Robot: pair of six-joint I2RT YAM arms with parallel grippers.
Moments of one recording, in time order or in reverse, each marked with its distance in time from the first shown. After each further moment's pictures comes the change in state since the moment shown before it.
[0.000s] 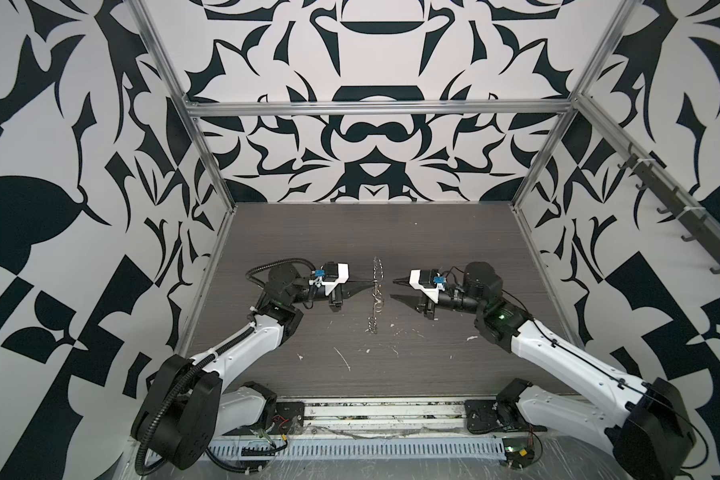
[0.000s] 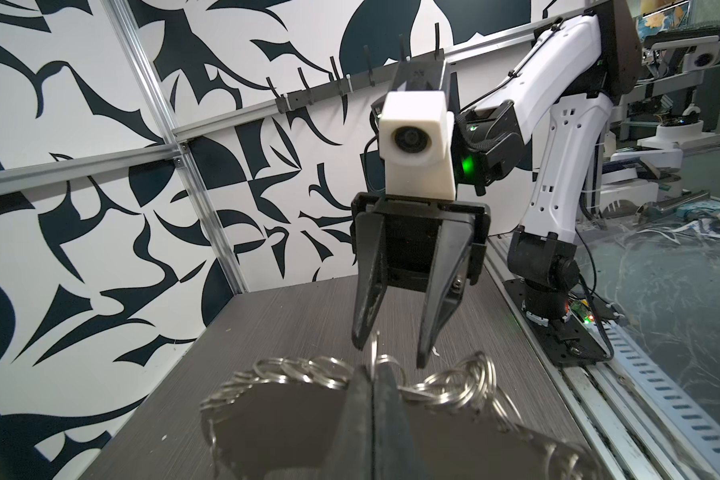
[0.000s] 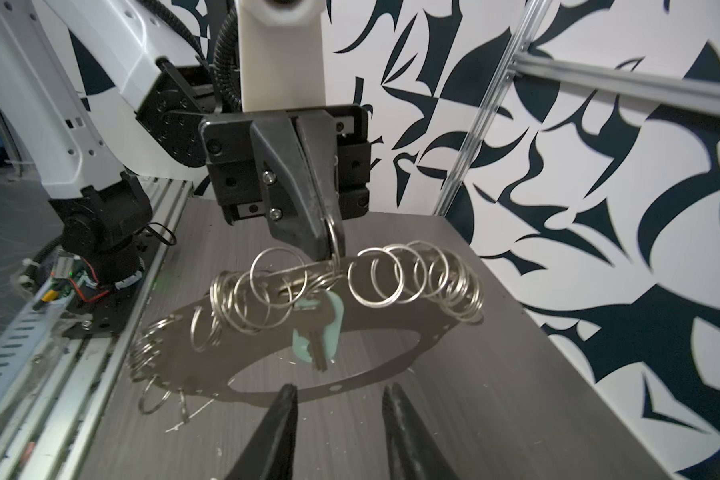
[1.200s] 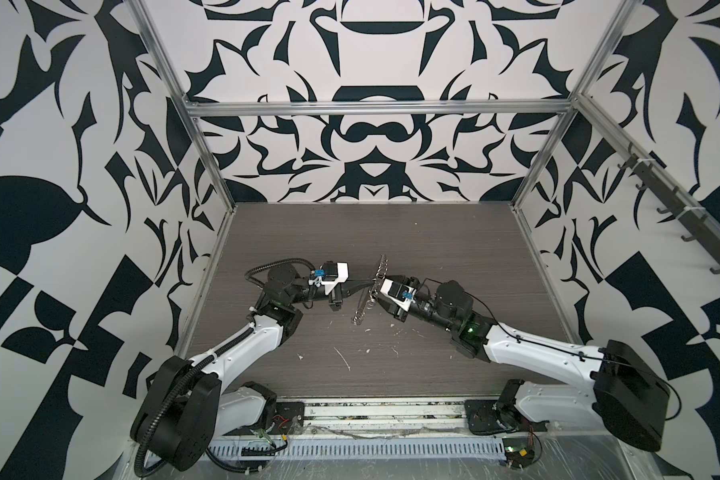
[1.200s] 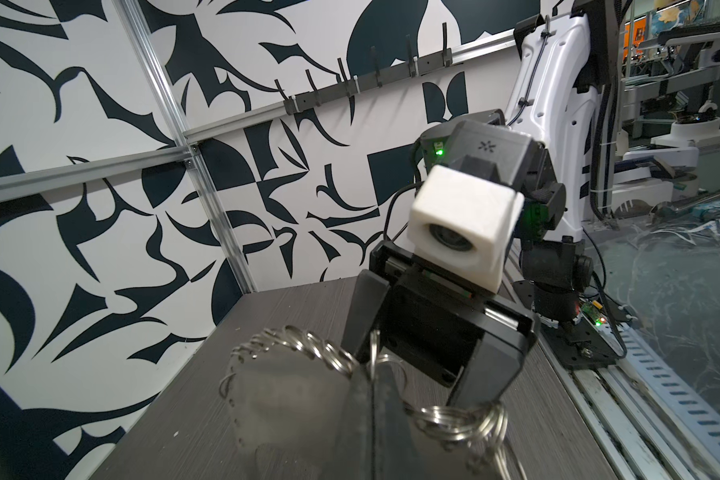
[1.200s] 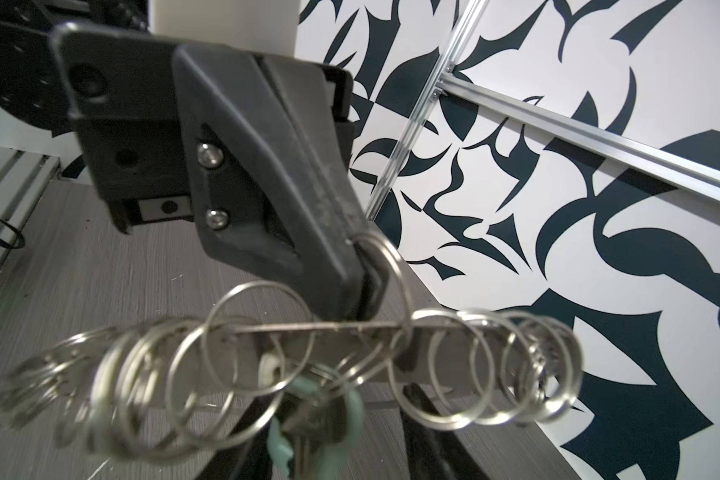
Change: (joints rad) left arm 0.000 -0.012 0.000 -0.008 -0.026 0.011; right arm 0.264 0.173 -0.071 0.371 0.512 -0.079
